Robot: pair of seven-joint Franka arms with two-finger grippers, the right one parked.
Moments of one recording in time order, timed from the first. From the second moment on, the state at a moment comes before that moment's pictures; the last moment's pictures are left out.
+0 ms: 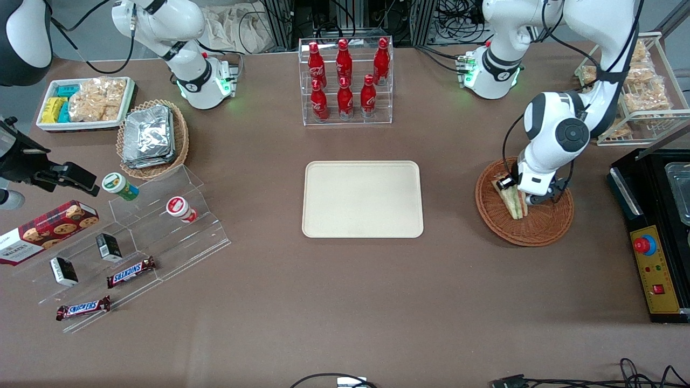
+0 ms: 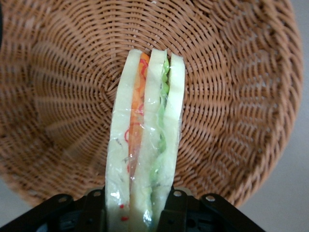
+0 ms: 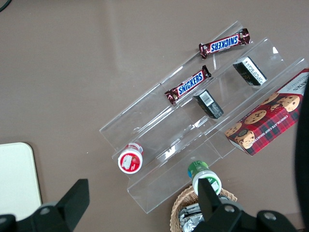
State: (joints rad) arm -0.11 0.05 0.02 -2.50 0.02 2.42 -0.55
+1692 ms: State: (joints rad) arm -0.12 0.27 -0.59 -1.71 0.05 1.78 -0.82
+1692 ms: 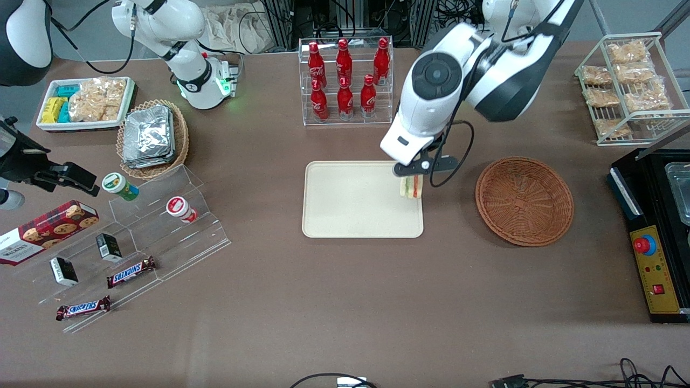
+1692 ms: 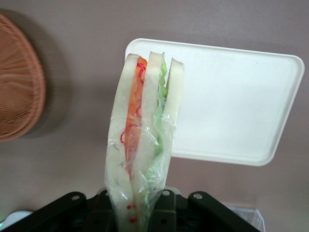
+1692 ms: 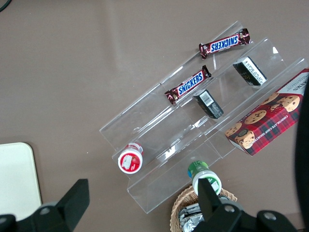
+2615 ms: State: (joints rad) arm -0.12 0.55 -0.59 -1.94 0.35 2.19 -0.99
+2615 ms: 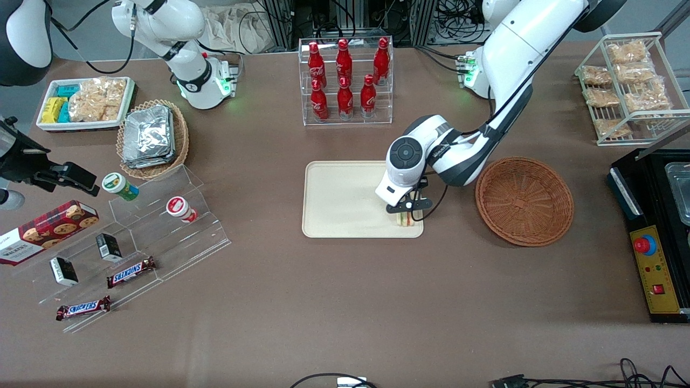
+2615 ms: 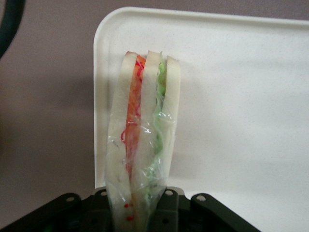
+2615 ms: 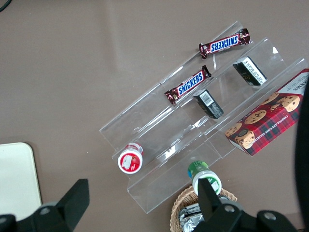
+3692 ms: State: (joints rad) arm -0.13 0.00 -0.25 -1.79 0.04 1.76 -0.54
